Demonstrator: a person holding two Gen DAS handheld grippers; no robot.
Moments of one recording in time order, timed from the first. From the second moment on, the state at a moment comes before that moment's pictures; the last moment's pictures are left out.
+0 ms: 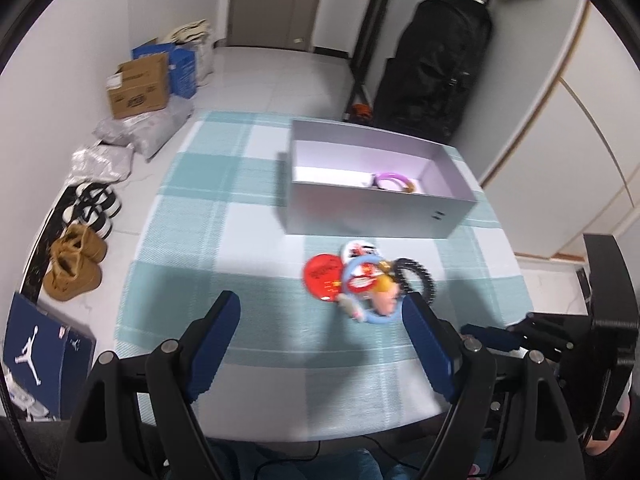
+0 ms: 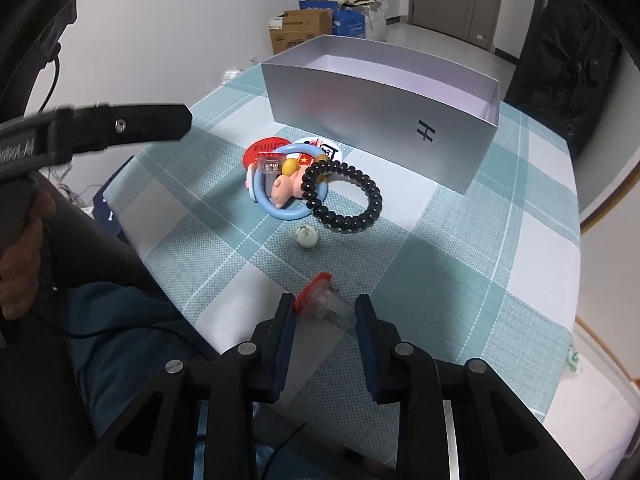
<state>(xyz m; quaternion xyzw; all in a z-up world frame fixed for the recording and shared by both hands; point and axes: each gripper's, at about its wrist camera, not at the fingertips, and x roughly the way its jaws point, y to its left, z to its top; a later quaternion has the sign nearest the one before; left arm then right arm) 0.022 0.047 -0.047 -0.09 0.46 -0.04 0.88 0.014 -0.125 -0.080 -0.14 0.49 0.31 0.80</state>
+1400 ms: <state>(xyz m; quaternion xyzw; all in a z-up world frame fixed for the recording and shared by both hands) 0.064 -0.043 -0.062 0.08 0.50 -0.08 0.86 0.041 -0.204 -0.054 0.00 0.49 0.26 0.83</state>
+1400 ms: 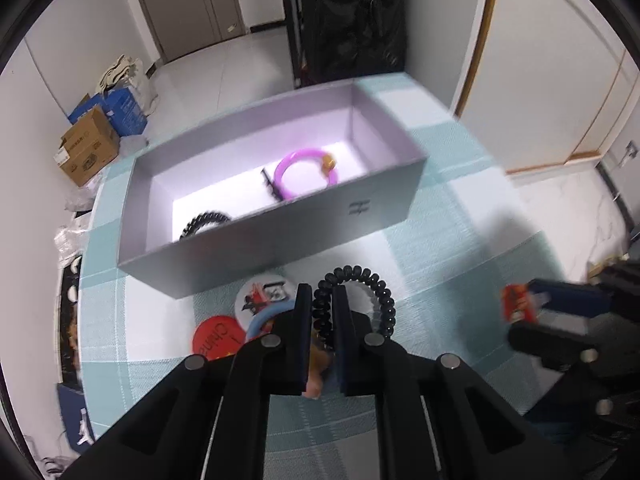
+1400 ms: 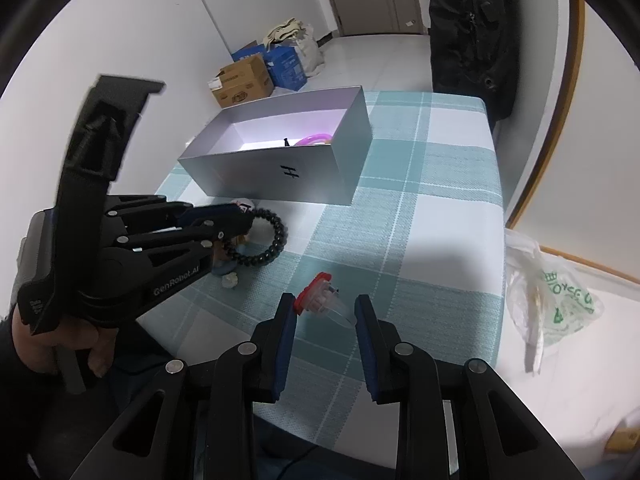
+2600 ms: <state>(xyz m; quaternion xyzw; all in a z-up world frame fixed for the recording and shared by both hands) 0.101 0.030 -0.016 -0.14 0.41 -0.11 0.89 0.104 -0.159 0.000 0.07 0.40 0.31 0.86</state>
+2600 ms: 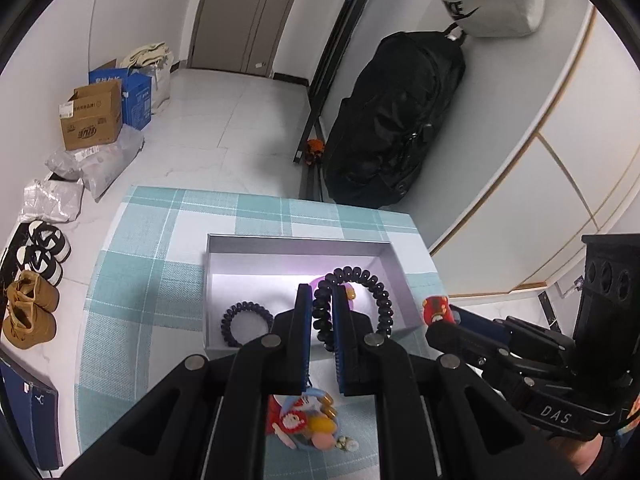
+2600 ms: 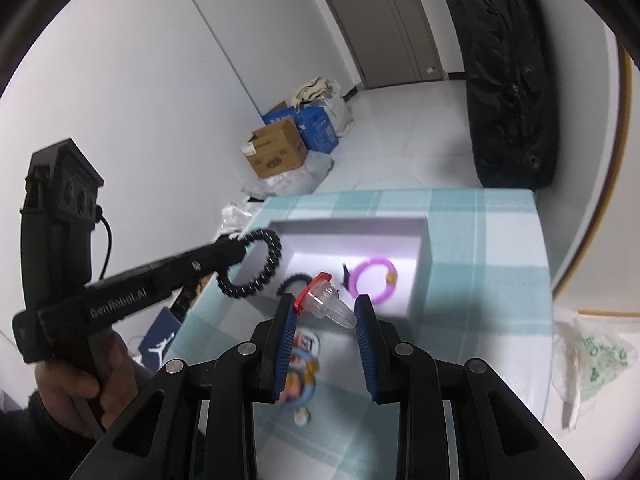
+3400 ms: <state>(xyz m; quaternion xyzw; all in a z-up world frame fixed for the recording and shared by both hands) 0.148 0.037 -0.044 -0.15 0.47 -0.09 0.86 0.166 -0.149 -0.025 0.12 0.45 0.30 0.83</state>
